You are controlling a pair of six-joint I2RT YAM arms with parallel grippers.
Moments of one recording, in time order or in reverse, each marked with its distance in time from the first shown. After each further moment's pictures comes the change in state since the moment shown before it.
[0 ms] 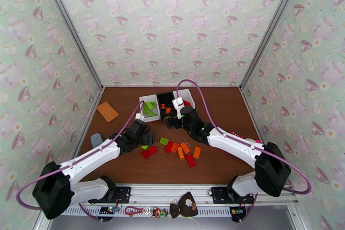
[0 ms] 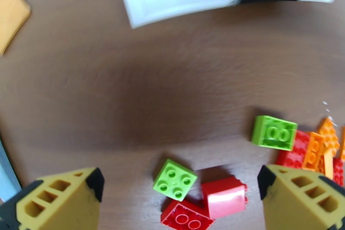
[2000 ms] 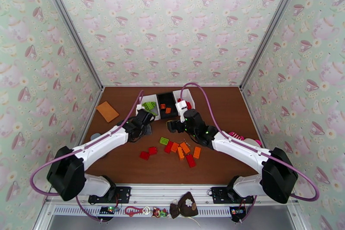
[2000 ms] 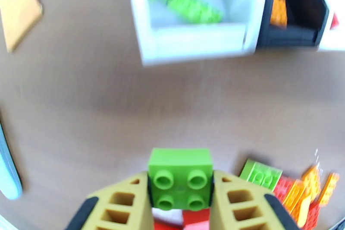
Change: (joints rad) left arm 0.066 0.234 0.306 -0.046 -0.056 -0.018; right arm 0.000 -0.047 -0.048 -0.015 -0.058 0.064
